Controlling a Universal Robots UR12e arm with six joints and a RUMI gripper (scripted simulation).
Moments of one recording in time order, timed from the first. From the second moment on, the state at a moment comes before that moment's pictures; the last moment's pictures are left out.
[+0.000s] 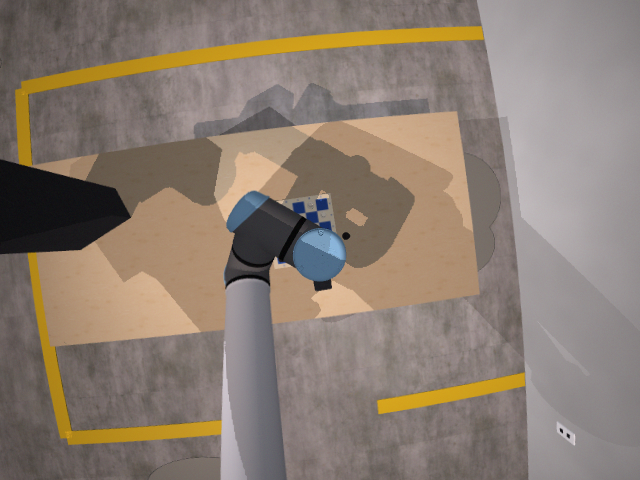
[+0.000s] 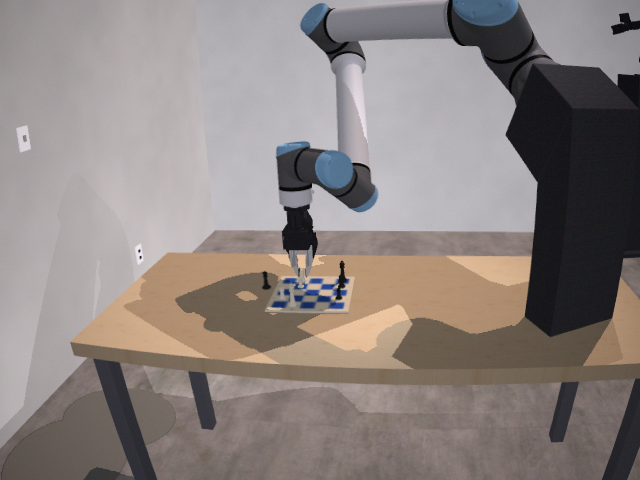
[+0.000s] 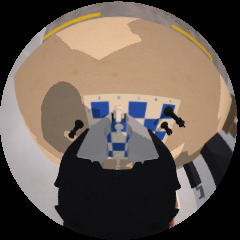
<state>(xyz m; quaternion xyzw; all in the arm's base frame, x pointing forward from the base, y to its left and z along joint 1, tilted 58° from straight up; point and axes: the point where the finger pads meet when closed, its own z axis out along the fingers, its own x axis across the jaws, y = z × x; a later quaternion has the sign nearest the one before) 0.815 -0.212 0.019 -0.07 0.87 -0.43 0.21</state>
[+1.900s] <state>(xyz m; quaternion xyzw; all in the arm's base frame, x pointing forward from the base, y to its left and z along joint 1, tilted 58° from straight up) 0.776 -0.147 0.066 -0.07 0.87 -0.43 0.21</state>
